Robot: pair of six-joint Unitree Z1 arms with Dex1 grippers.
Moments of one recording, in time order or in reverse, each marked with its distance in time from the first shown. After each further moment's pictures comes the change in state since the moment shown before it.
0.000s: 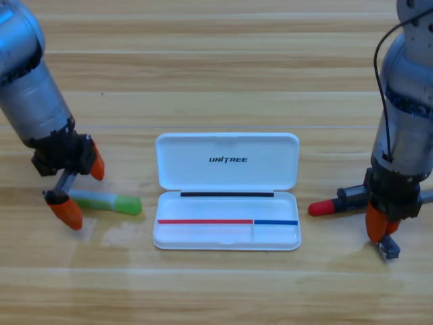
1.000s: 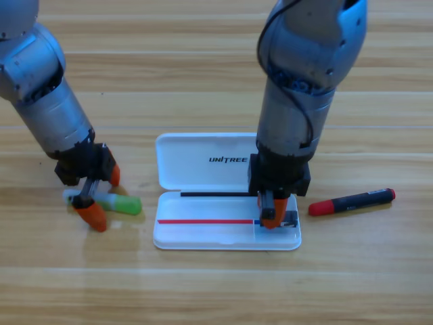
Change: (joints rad) arm 0 -0.027 0.054 0.046 -0.151 -0.006 -0.086; arm 1 0.213 0.174 -0.504 0.203 0.076 -1.087
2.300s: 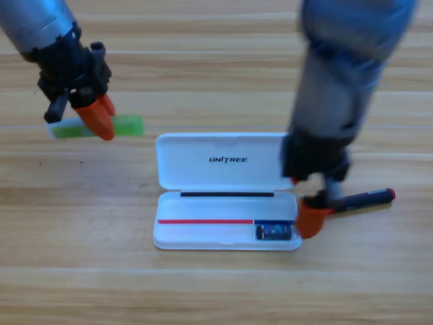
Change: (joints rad) arm 0 -0.052 -0.134 -0.440 0.483 -0.028 -0.110; arm 1 0.000 -0.154 0.089 0.043 -0.039 0.011
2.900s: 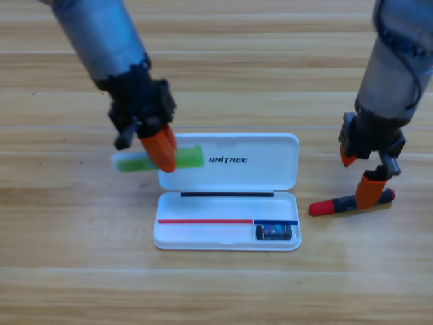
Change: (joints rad) arm 0 -0.106 0.180 -0.120 0.028 -0.137 -0.066; arm 1 -0.274 0.035 0.148 -0.130 -0.004 -0.307
